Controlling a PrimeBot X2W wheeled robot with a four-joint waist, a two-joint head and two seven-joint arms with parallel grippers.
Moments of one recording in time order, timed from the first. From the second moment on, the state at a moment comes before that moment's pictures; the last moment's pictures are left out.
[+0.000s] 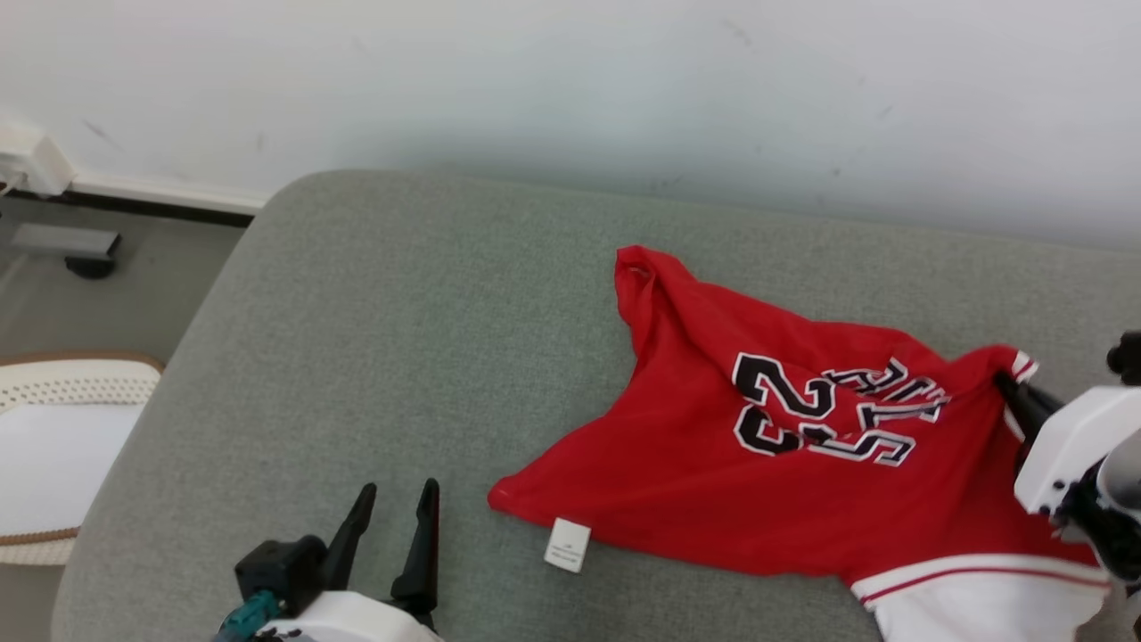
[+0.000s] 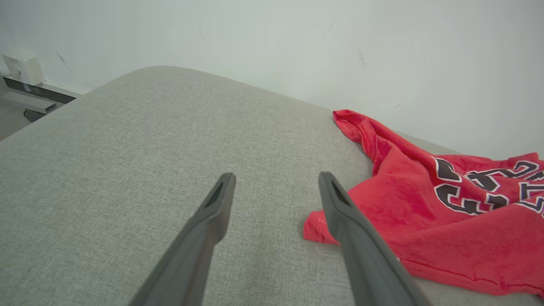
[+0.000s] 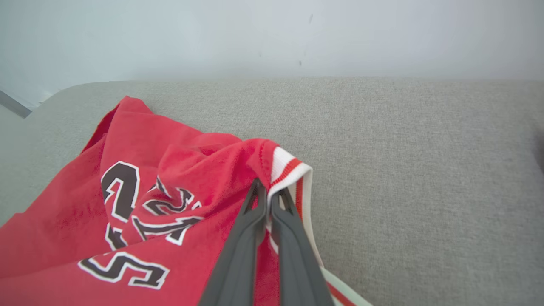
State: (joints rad) left arm -0.14 0.20 -0.38 0.26 -0.54 0.10 -0.26; right arm -0.49 -0.36 0.22 0.56 0.71 0.13 0.33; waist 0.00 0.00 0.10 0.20
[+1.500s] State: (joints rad) left arm -0.08 0.19 -0.14 0.17 -0.43 0.03 -0.26; right arm -0.32 -0.34 0.22 0.33 0.55 0.13 -0.26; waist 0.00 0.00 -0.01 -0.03
